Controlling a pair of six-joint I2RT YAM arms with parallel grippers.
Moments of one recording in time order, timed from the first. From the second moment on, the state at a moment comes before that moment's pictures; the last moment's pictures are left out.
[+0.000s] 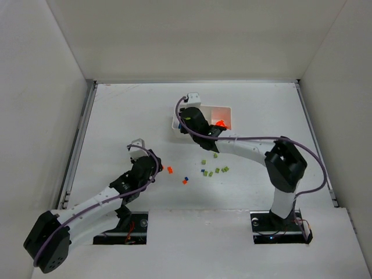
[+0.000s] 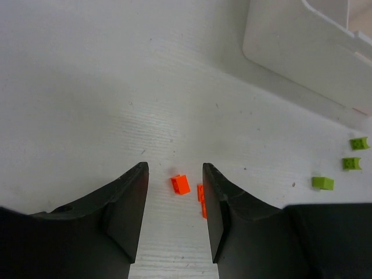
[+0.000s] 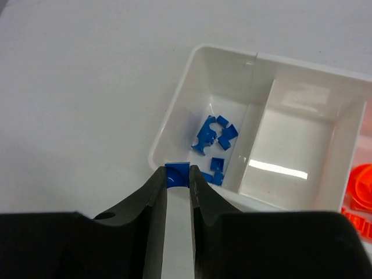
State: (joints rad) left arm -0.71 0.81 0.25 -0.01 -0.53 -0.76; right arm 0.88 1.80 1.33 0.04 0.49 0.40
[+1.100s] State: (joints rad) left arm -0.82 1.14 0.29 0.07 -0.58 -0.80; right arm 0.90 1.57 0.91 0.13 0.47 0.42
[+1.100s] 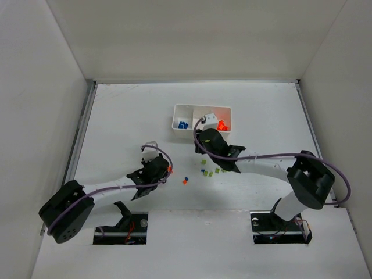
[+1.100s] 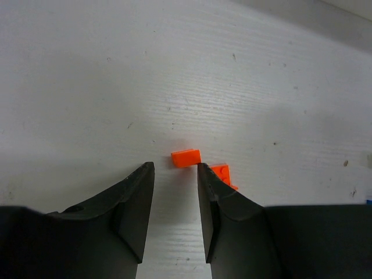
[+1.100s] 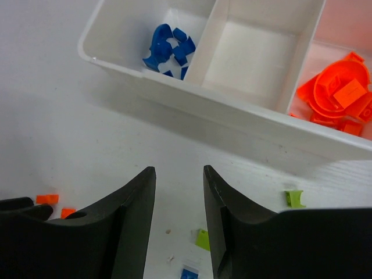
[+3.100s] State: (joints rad) left arm -0.84 1.85 1.24 0.16 -0.36 -0.68; right arm 1.18 1.05 0.36 0.06 0.49 0.84
